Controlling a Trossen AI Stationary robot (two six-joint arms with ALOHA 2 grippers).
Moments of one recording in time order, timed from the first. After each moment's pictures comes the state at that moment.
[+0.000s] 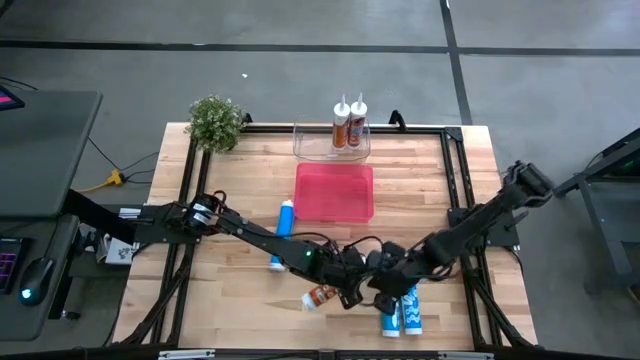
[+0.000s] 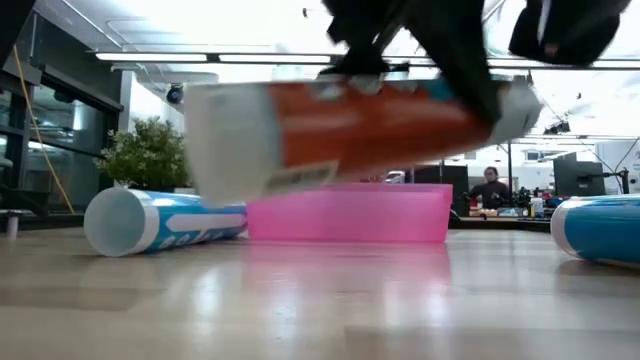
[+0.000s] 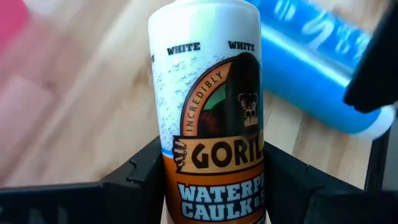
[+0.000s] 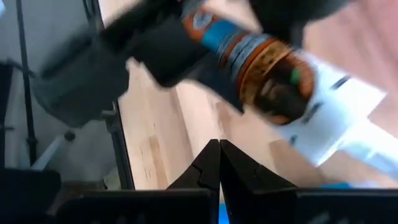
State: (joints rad) left arm -0.38 2.18 1.85 -0.60 -0.27 -0.76; right arm 0.58 1.54 1.13 -0.55 0.15 0.94
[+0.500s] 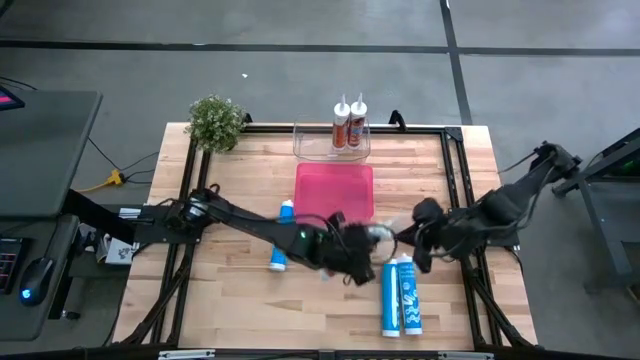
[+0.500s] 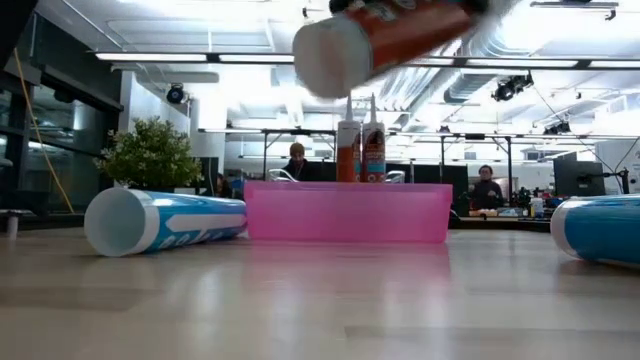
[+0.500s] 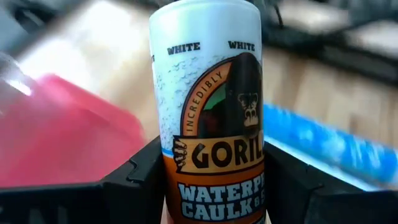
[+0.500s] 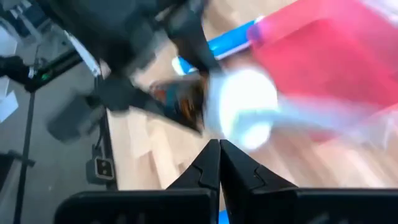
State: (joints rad) left arm -0.34 2.13 2.09 -0.74 -0.59 -0.57; right arm 0.61 1.09 1.13 -0.83 0.50 0.97
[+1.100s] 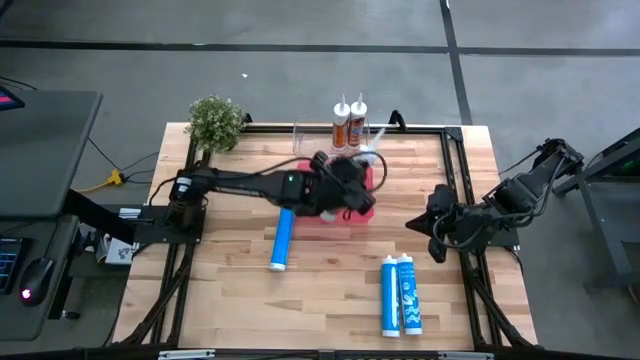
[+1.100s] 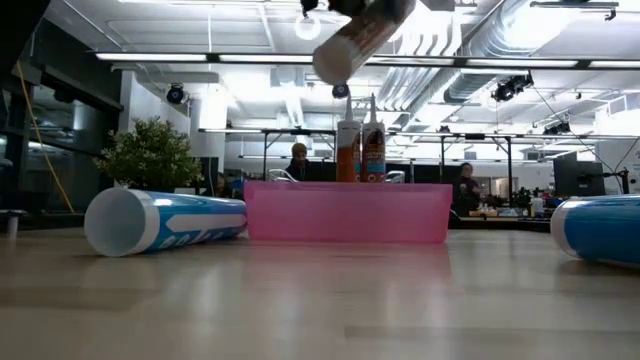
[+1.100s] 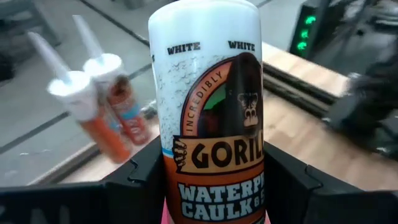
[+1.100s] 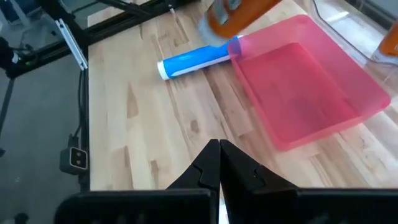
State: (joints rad) left arm -0.13 1.99 2.09 -0.77 -0.84 -0.50; right arm 0.62 0.98 1.13 -0.95 0.55 0.85
